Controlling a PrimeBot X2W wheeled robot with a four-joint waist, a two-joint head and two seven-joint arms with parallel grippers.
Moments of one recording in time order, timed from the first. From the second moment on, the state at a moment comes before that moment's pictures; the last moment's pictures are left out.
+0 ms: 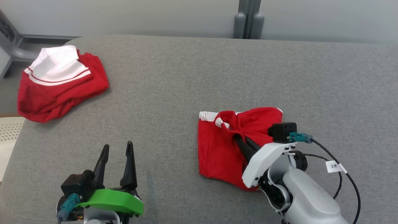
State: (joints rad) left arm -0.05 0.15 -0.27 0.16 -0.52 0.07 -0.23; right arm -0.39 -0.05 0.43 0.54 0.63 0.13 0.00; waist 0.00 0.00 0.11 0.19
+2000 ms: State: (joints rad) left arm -0.09 0.14 -0.31 0.20 -0.53 0.06 -0.26; right arm -0.48 -0.05 0.75 0.75 0.42 0.13 -0.13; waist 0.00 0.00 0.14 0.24
